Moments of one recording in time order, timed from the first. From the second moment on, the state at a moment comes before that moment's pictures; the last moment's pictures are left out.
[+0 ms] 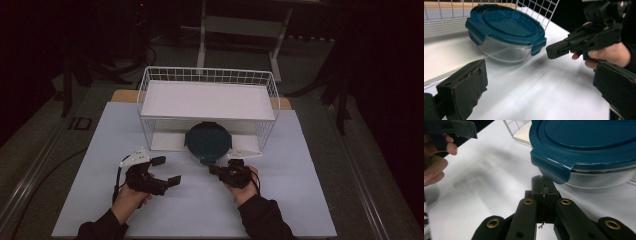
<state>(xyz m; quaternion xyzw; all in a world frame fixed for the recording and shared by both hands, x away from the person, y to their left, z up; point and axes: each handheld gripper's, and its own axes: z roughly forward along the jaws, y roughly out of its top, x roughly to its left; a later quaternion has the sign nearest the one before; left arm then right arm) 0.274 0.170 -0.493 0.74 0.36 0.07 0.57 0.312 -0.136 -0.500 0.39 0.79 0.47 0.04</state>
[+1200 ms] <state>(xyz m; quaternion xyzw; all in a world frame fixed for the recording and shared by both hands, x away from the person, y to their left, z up) 0.272 0.168 -0.498 0.74 0.35 0.07 0.57 0.377 -0.114 -0.509 0.42 0.78 0.47 0.07</state>
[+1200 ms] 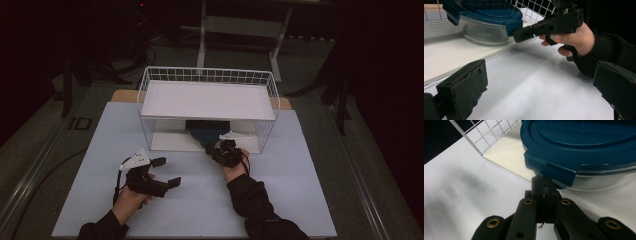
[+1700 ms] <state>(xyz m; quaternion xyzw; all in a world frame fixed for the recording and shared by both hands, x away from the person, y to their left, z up) 0.267 0.165 -0.492 0.74 0.33 0.07 0.58 0.341 -0.117 -0.493 0.38 0.78 0.49 0.09</state>
